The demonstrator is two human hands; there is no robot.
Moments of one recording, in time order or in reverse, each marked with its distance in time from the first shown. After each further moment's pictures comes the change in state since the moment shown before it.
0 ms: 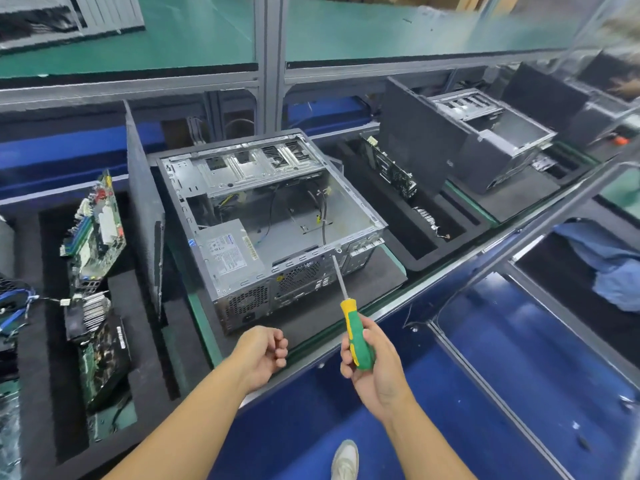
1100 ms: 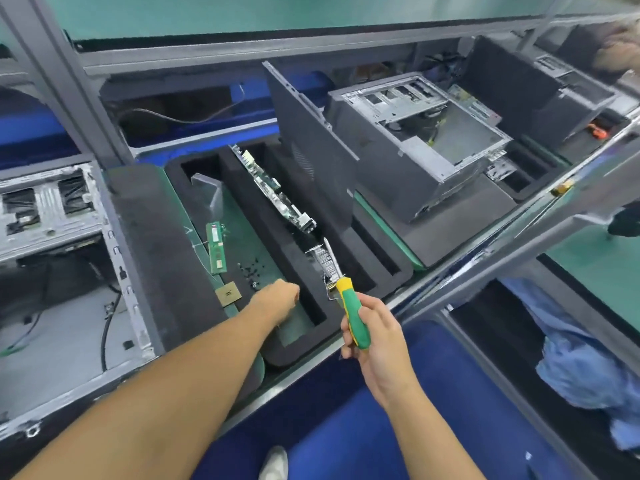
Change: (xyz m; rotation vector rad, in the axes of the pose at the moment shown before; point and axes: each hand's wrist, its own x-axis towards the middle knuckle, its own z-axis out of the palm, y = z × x) left_hand 0.276 0.085 0.400 1.830 0.015 0.420; right_hand 0.223 -0.291 -0.194 -0.329 0.094 -0.100
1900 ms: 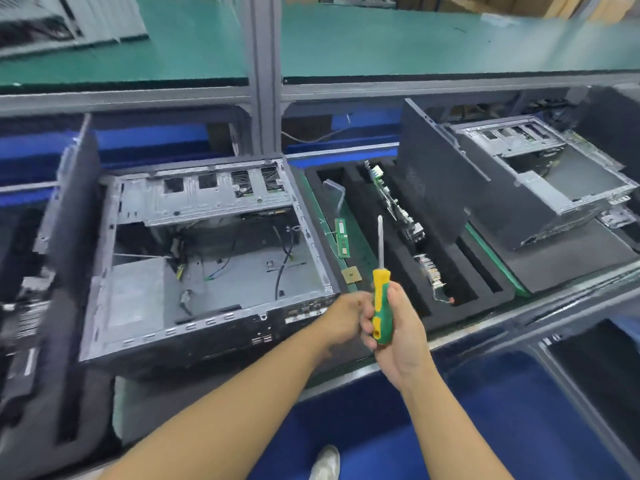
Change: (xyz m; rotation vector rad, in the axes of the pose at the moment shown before) left_hand -0.221 -0.060 -0.014 -1.306 0.052 0.143; right_hand -0.078 0.037 0.152 0.217 -0.367 -0.023
